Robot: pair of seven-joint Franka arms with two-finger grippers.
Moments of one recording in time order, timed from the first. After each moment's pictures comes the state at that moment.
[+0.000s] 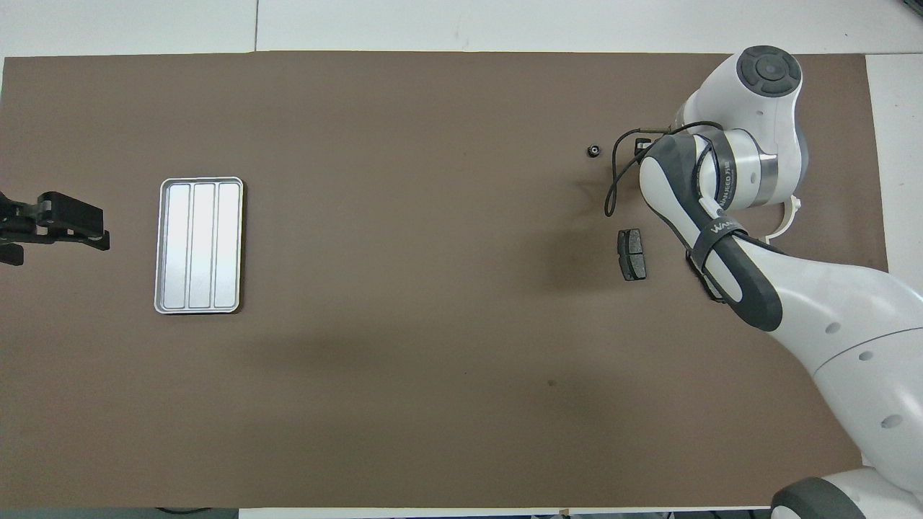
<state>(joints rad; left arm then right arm) -0.03 0.00 -0.01 -1.56 0.01 1.46 -0.15 0.08 0.67 0.00 -1.44 -0.05 2.08 0.25</state>
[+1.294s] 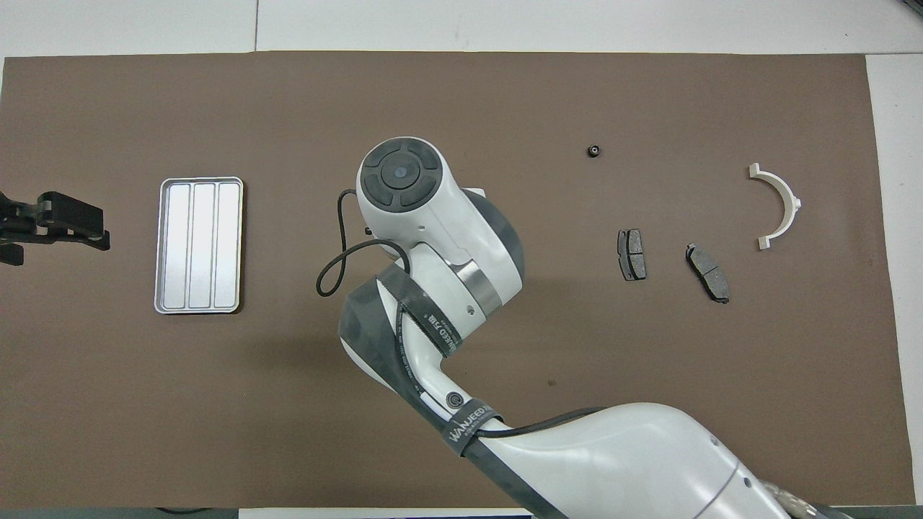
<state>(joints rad) -0.03 0.00 -0.01 -1.56 0.01 1.46 -0.15 0.63 0.62 0.07 -1.27 0.03 1.86 1.36</state>
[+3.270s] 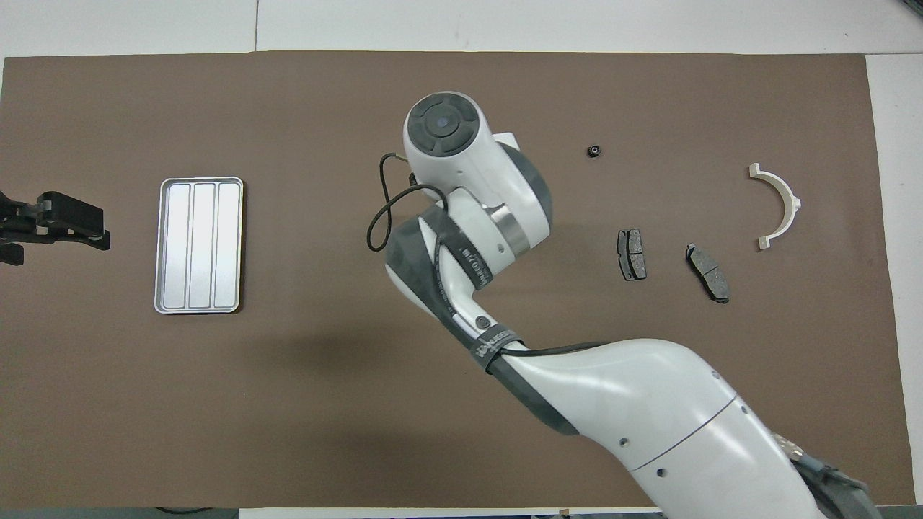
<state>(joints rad) -0.03 0.00 -0.02 -1.56 0.01 1.46 -0.15 0.49 0.73 0.04 -1.12 -0.06 1.84 1.00</state>
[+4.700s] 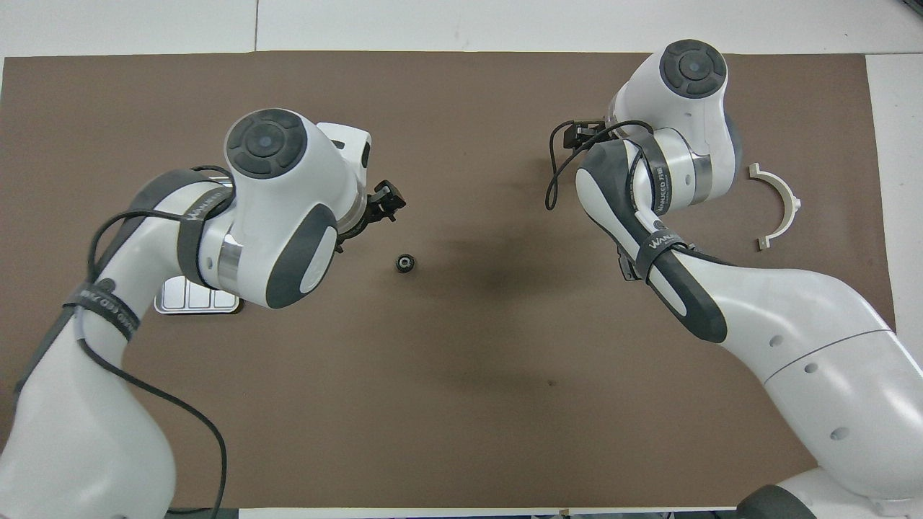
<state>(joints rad) -0.46 0.38 -0.04 -1.72 -0.04 2.10 -0.96 0.17 0.70 0.05 -1.38 -0.07 2.19 0.34</state>
